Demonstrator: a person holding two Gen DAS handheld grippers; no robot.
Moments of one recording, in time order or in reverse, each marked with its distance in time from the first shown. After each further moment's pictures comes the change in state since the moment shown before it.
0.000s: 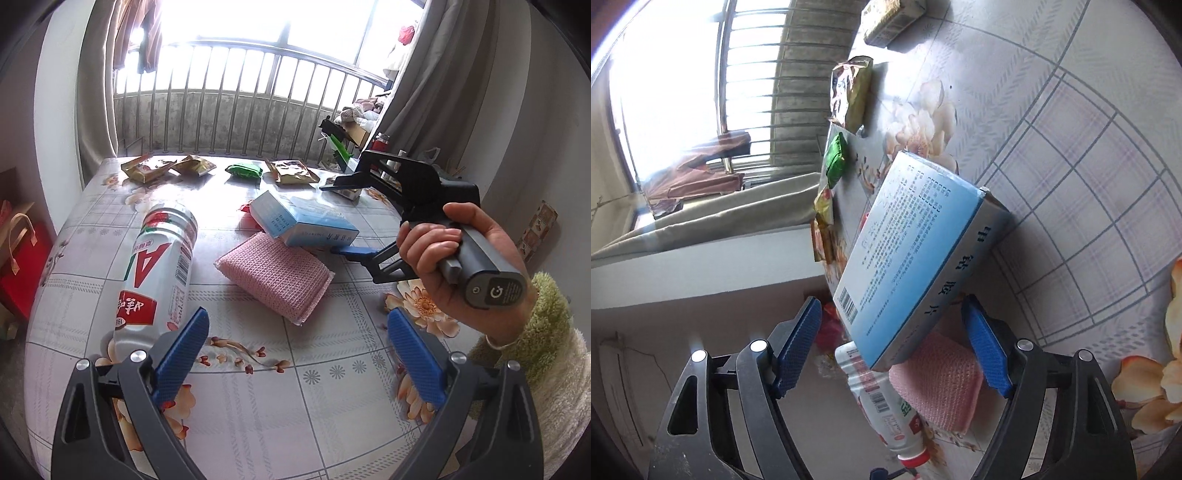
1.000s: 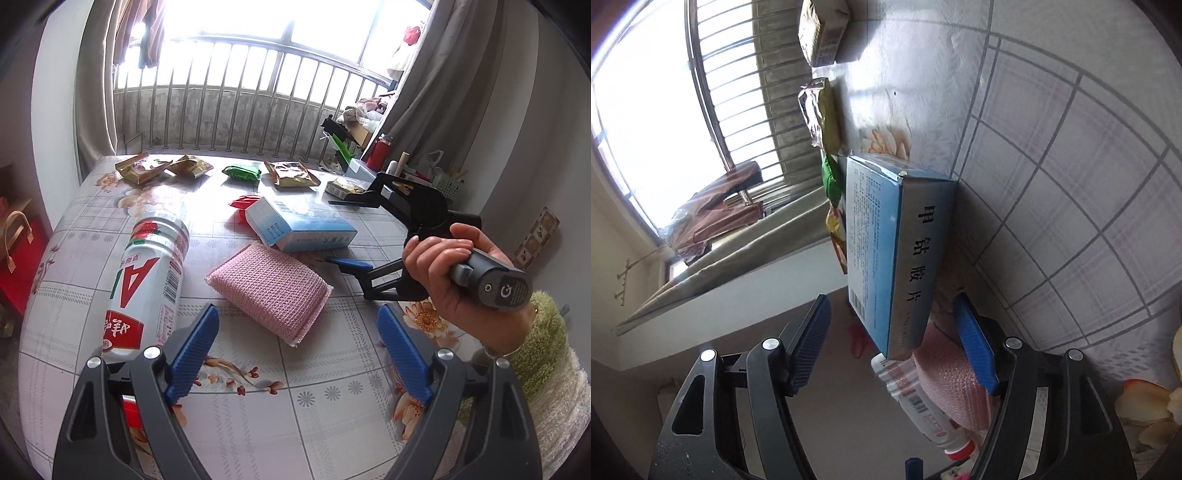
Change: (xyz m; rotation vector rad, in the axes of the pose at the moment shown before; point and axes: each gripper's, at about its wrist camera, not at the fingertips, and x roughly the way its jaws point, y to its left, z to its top) left arm 0.014 0.000 0.015 -0.017 0.011 0.007; right arm 0.019 -0.026 0.028 0.222 0.066 0.158
